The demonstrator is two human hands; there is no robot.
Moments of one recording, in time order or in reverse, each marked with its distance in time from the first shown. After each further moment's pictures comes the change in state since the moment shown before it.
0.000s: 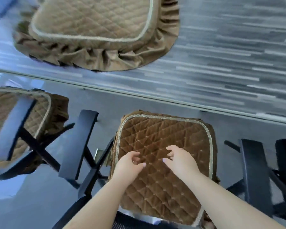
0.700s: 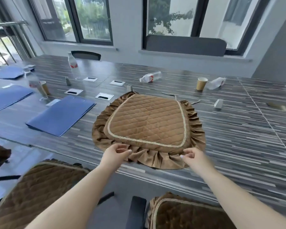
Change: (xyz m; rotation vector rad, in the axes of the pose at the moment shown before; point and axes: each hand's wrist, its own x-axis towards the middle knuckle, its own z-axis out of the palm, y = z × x) left_hand -0.024 0.122 -0.364 -0.380 0.332 0.341; right_hand -0.024 -0.262 -0.198 0.324 0.386 -0.189
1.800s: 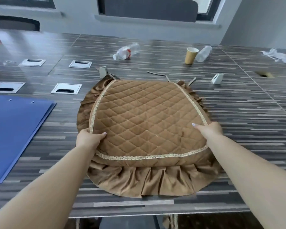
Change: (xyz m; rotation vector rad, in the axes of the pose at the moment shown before) left_hand 0.305 -0.028 -0.037 0.070 0.036 -0.149; right_hand 0.208 -0.024 0.059 0.215 0.512 0.549
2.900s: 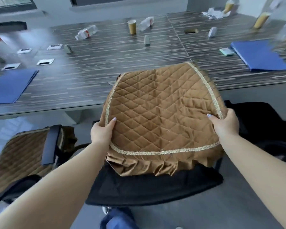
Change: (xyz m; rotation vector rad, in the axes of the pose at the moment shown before) left_hand -0.571 -0.105 0.133 -0.072 0.034 0.074; right_hand -0.156 0.402 -0.453 0.238 0.130 -0.144
